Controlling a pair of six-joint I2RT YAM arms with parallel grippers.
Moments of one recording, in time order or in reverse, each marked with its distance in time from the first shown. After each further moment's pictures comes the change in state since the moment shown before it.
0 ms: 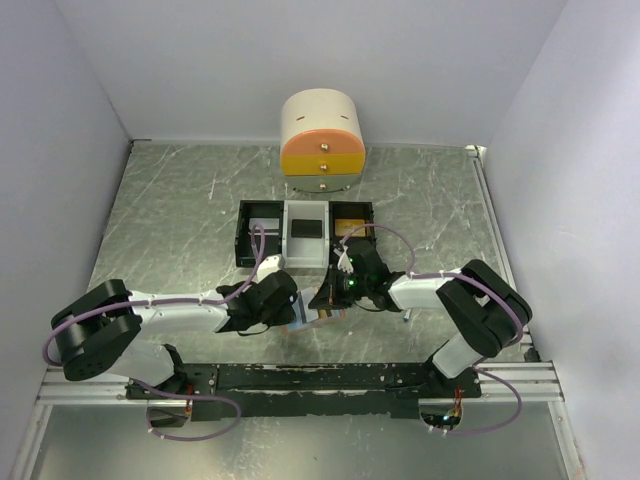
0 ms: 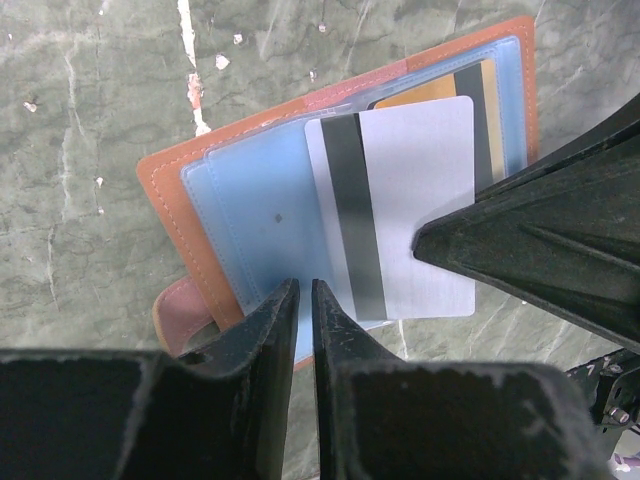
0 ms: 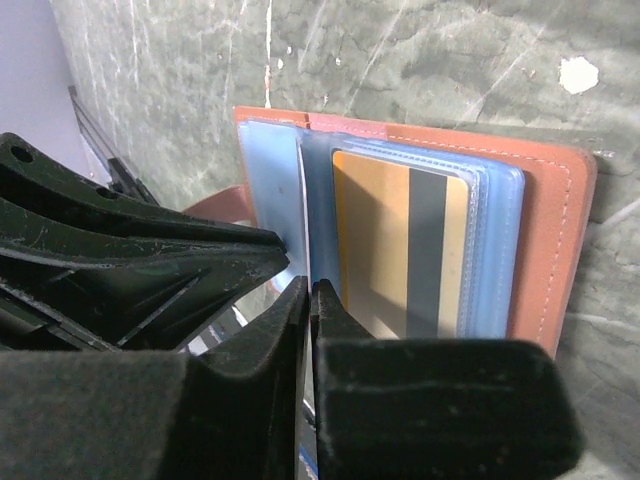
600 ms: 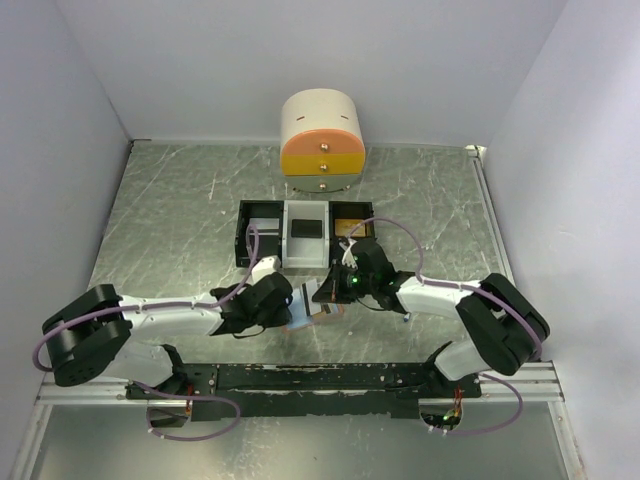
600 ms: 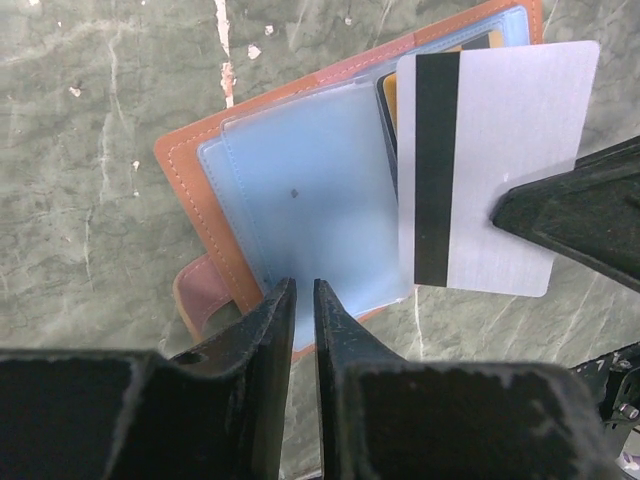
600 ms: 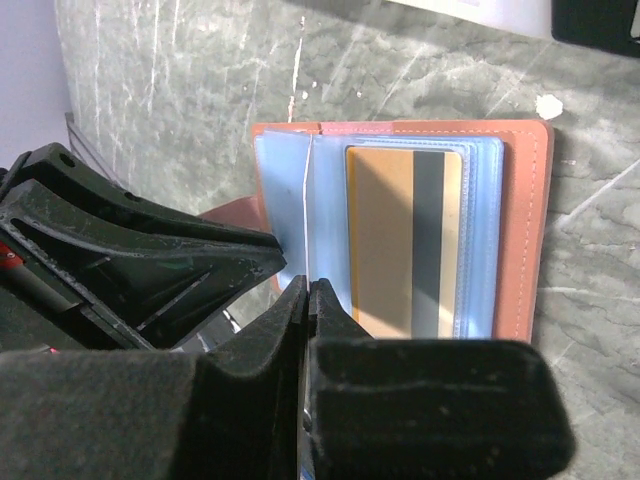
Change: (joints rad) left arm 0.000 -0.048 -0.027 -0.021 -0.014 0.000; right arm 0.004 -0.123 0.000 -0.076 0.097 -0.037
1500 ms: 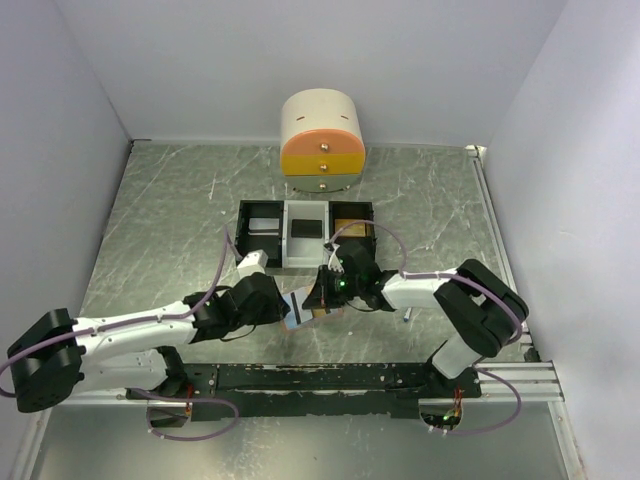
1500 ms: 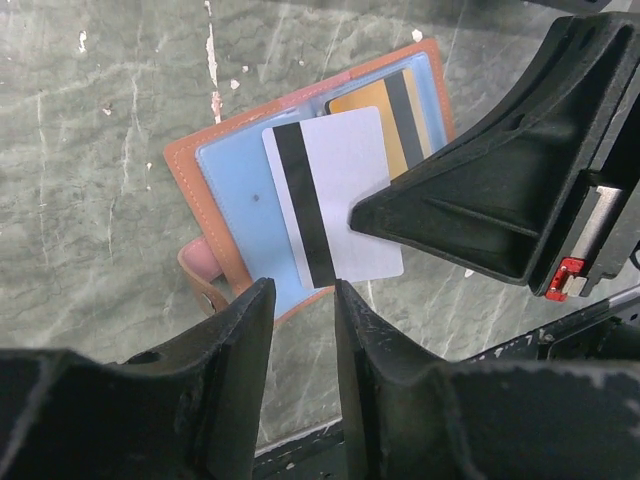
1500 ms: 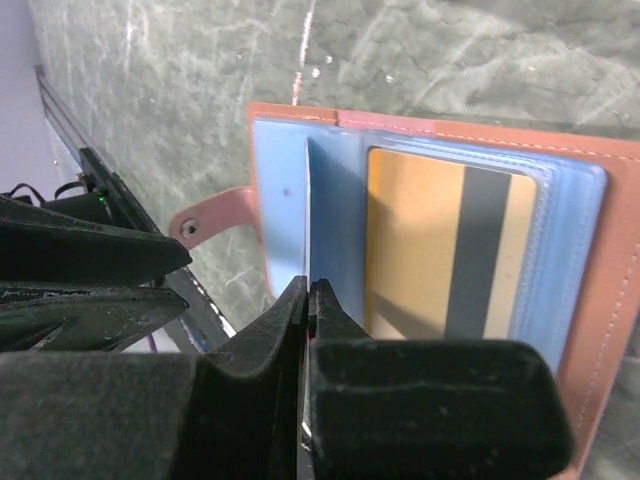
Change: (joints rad) left arm 0.000 -0.228 -0.045 -0.043 -0.034 -0.001; right arm 0.067 0.139 0.056 0.026 -0.016 -0.025
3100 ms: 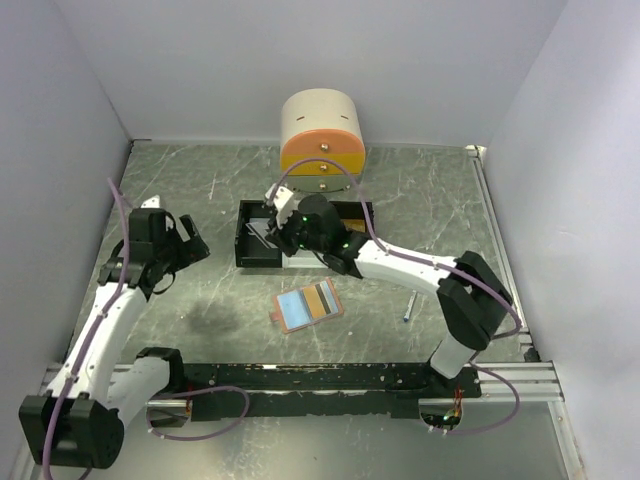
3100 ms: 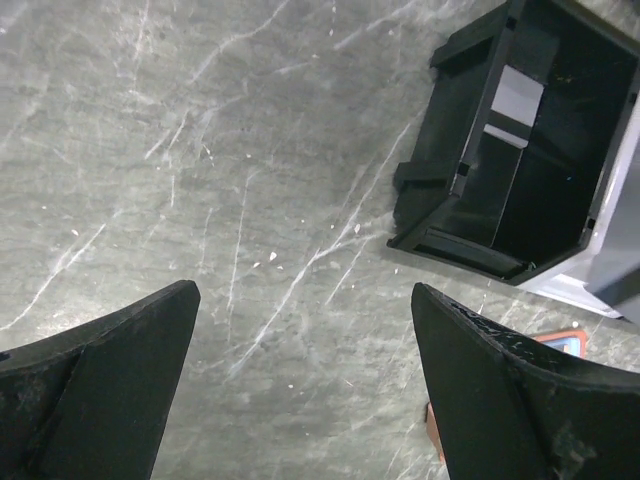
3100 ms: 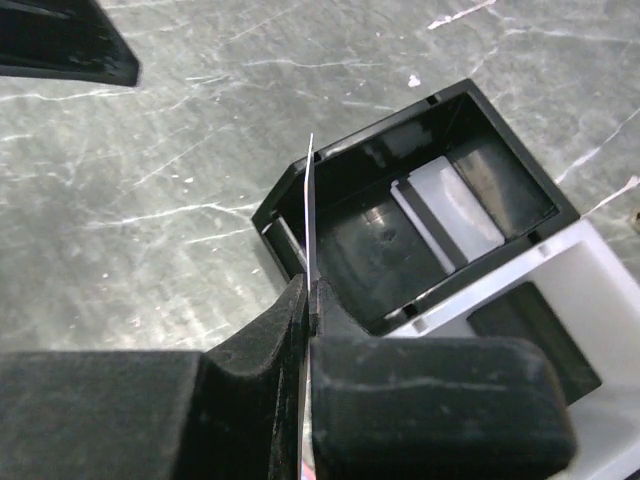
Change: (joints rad) left arm 0.973 -0.175 0.257 -0.422 0.246 0.561; right arm 0.119 0.050 0.510 -0.069 0.257 -0.841
